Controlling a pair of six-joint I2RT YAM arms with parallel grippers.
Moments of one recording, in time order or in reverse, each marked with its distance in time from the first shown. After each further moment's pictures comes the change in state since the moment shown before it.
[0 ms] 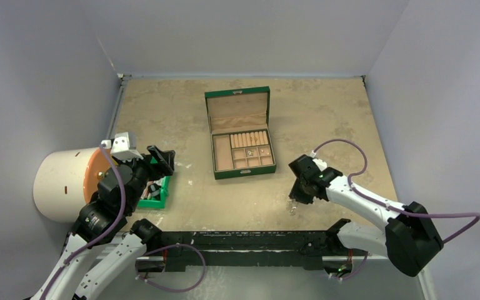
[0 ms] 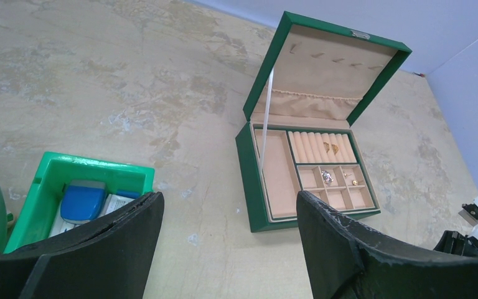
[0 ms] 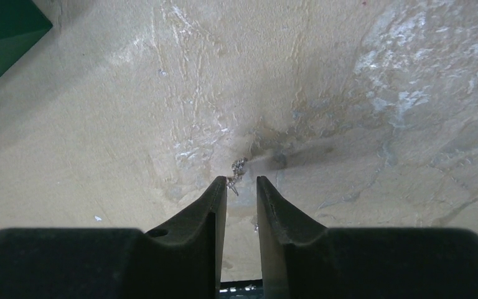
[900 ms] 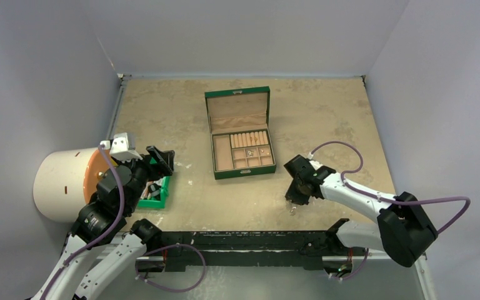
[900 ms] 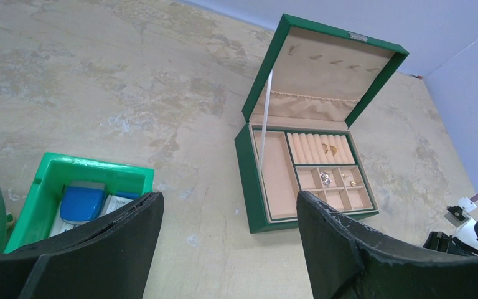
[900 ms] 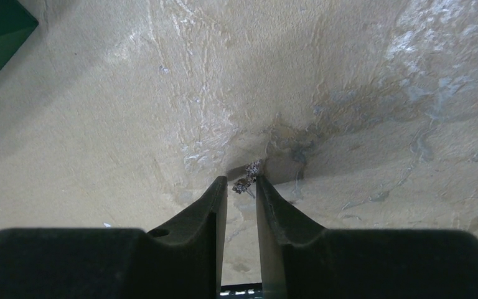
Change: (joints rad) left arm 0.000 -0.010 0.000 0.000 0.000 0.000; right arm 0.031 0.095 0.006 0.042 -0.022 0.082
